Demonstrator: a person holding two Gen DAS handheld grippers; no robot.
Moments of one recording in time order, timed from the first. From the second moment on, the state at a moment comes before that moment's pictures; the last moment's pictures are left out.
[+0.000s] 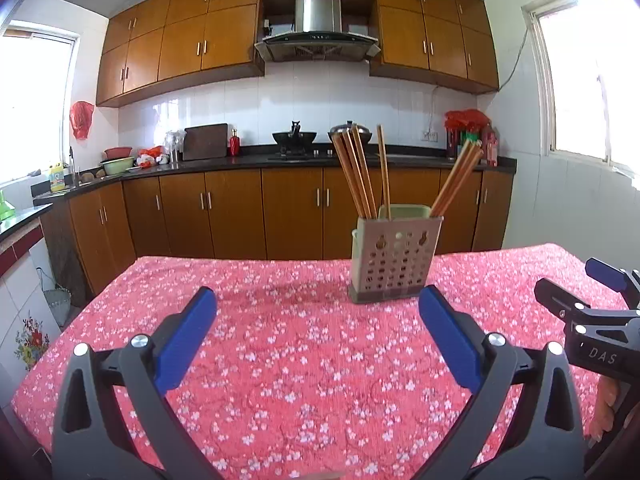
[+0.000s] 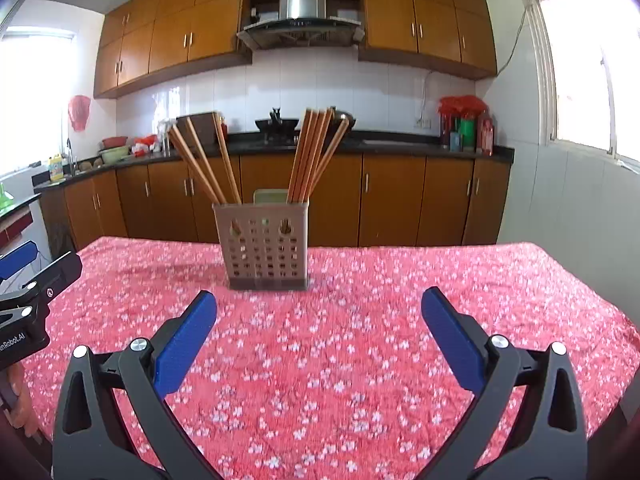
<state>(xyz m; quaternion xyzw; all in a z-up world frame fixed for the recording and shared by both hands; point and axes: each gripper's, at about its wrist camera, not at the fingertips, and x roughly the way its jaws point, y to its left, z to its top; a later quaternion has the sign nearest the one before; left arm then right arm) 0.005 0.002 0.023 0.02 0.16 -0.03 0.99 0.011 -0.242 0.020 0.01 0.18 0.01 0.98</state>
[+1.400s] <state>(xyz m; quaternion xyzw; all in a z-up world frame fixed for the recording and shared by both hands) 0.007 0.002 0.011 0.01 0.20 -0.03 0.98 0.010 -0.246 0.010 0.02 0.21 0.00 0.98</state>
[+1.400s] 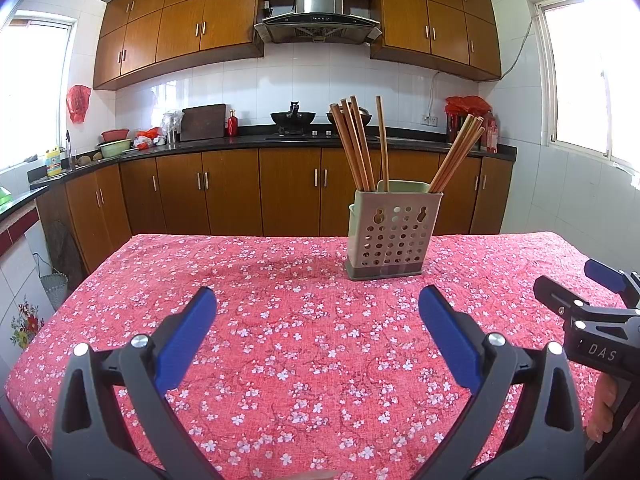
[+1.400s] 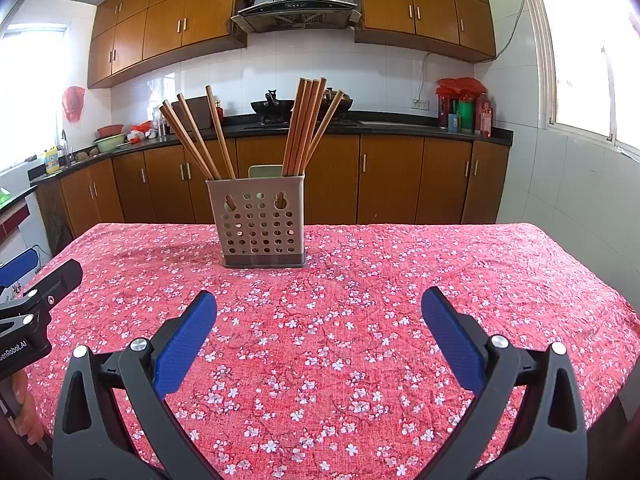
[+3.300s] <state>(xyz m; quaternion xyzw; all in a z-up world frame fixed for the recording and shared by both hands) 0.008 -0.001 0.007 0.01 0.20 -0.03 0.98 0.010 -0.244 0.008 0.02 0.22 0.00 0.98</state>
